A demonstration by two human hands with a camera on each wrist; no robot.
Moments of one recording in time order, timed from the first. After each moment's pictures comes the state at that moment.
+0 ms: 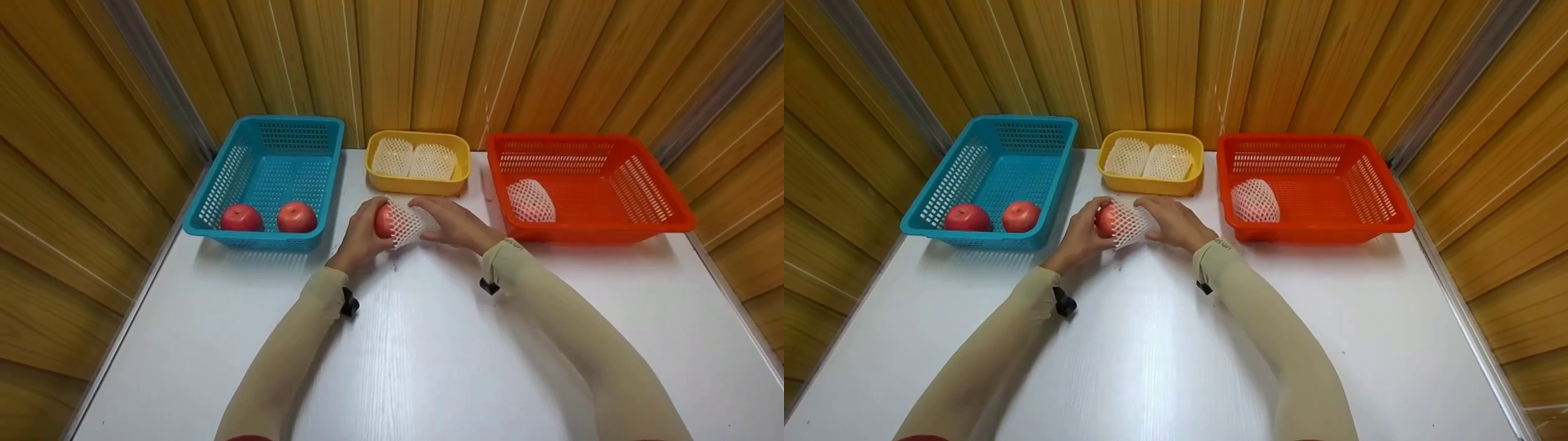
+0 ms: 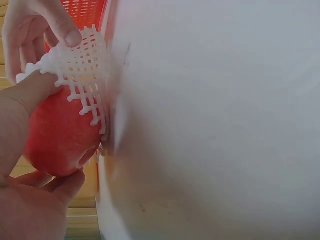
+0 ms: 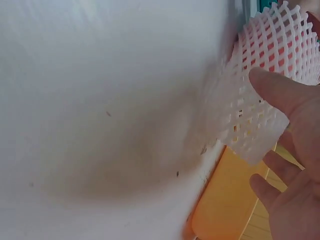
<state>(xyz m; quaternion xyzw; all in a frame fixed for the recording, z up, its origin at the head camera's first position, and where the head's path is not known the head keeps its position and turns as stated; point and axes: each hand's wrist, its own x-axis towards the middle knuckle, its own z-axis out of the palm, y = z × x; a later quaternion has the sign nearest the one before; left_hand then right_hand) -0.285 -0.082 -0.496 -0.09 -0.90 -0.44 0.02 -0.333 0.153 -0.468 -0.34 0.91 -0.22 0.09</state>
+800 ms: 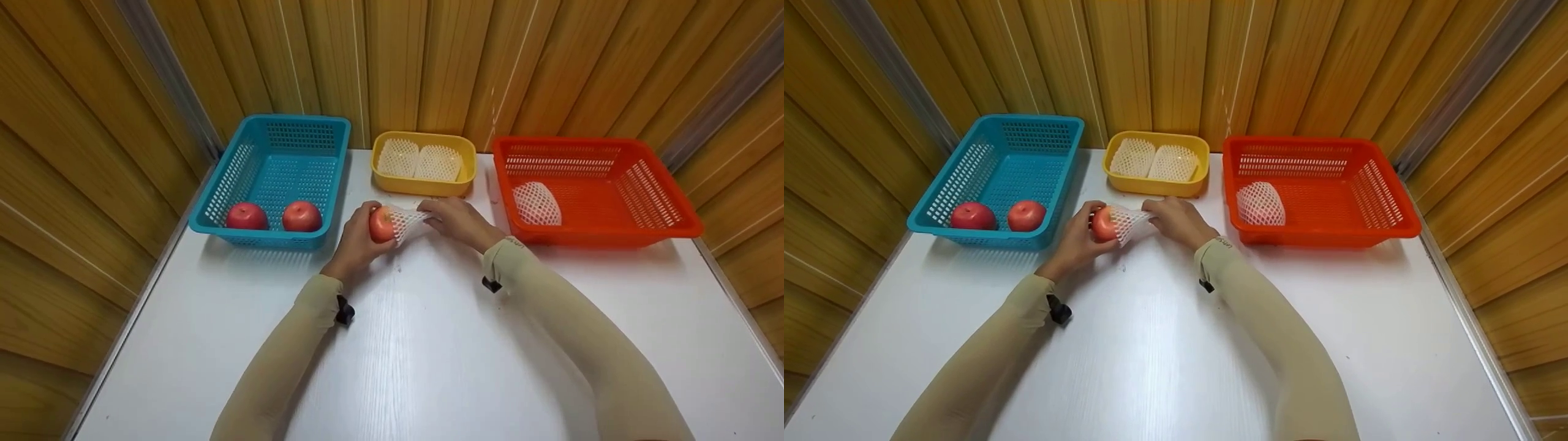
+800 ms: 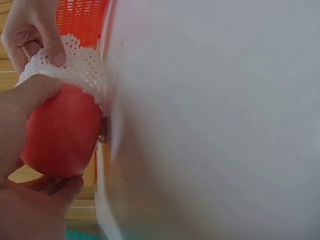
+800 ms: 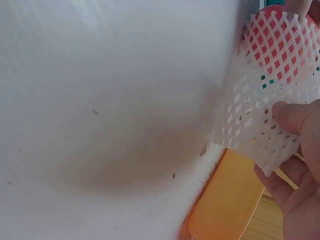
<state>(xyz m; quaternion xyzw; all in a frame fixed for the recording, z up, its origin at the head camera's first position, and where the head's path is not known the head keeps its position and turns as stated) -0.270 -0.094 -0.497 -0.05 -0.88 -0.47 0.03 -0.342 0.148 -0.467 -0.39 0.89 -0.21 0.01</state>
